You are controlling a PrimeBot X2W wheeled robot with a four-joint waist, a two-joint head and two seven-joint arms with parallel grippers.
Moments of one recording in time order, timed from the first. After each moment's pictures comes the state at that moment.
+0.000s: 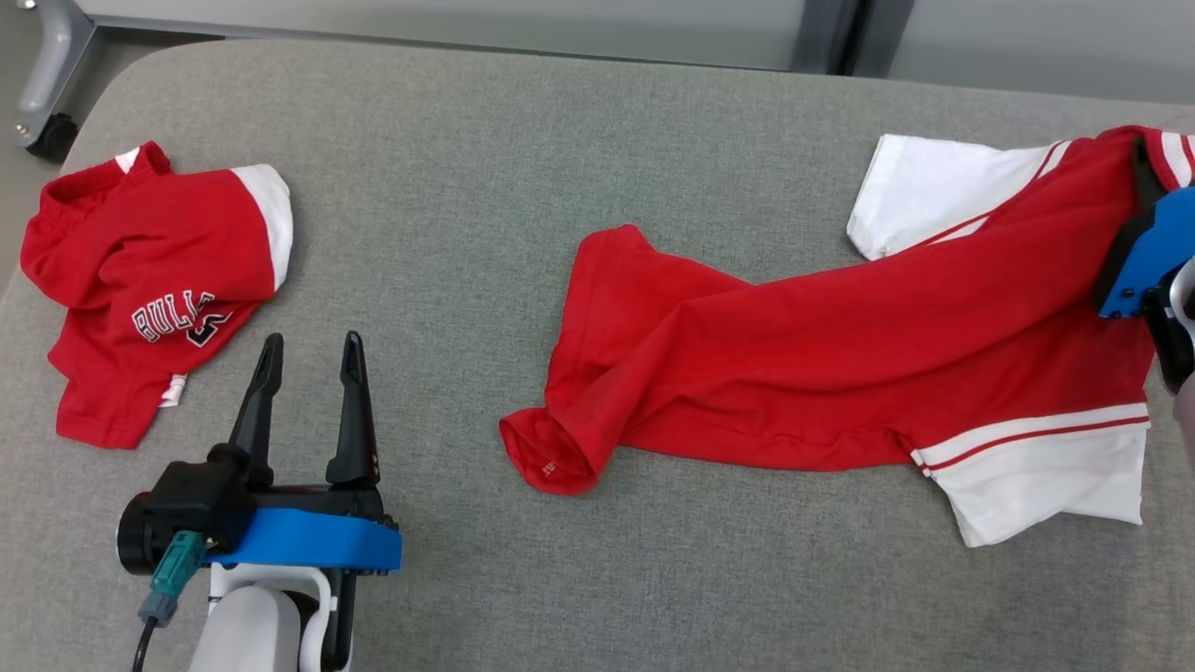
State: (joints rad) left arm -0.18 0.05 -0.04 0.21 -0.20 -0.13 -0.26; right arm -1.02 -0.35 -0.06 1.23 -0.01 0.13 -0.18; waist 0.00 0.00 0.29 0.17
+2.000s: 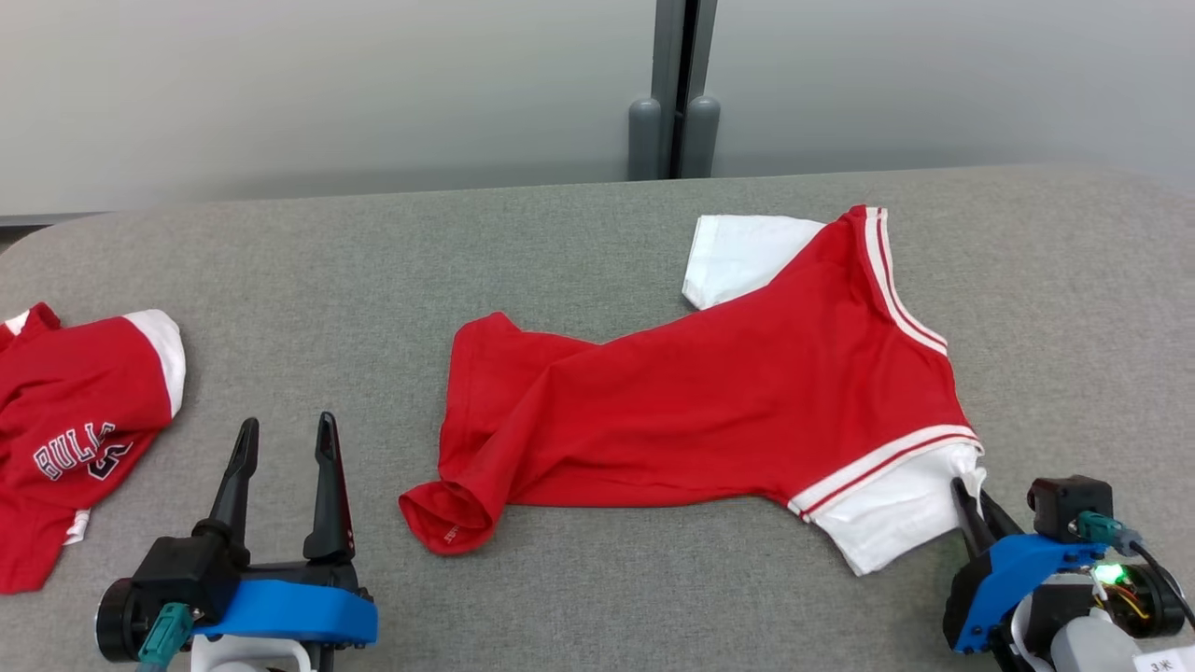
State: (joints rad) left arm -0.06 0.06 0.02 0.21 -0.17 -0.13 -0.26; right arm -0.29 -0.15 -0.04 0.72 0.12 0.13 -0.09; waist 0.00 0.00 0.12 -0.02
